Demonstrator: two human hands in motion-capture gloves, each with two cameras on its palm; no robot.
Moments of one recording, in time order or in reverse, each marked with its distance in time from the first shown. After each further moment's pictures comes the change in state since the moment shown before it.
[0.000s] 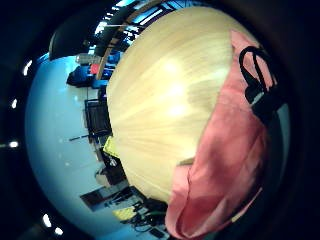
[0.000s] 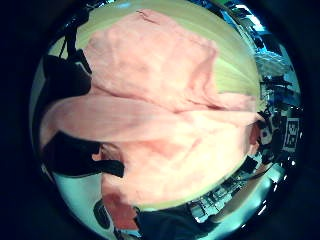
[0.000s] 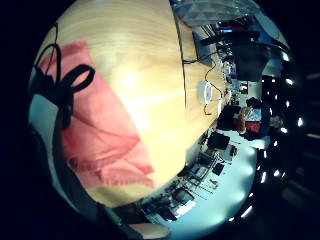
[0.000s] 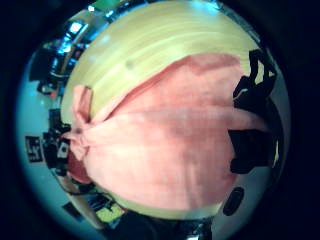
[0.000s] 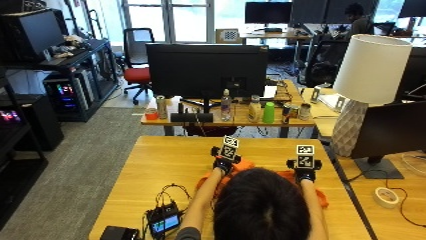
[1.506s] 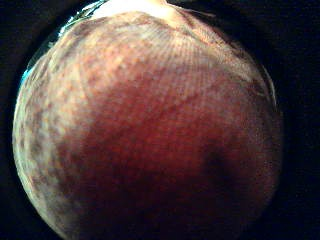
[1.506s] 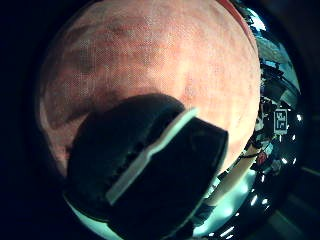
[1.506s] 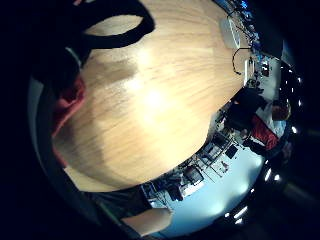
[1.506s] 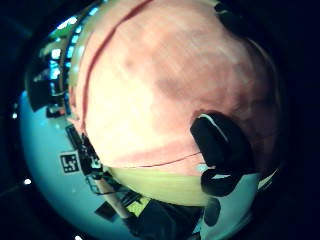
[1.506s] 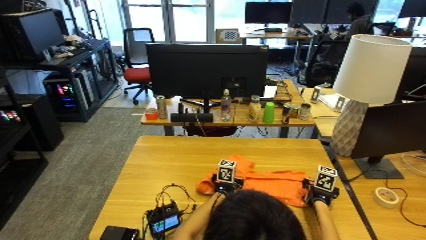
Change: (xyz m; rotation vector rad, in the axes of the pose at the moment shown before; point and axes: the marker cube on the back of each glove) left arm 0.062 0.093 0.086 -0.254 0.162 0.163; right arm 0.076 0.098 0.085 -0.305 -0.129 0.260
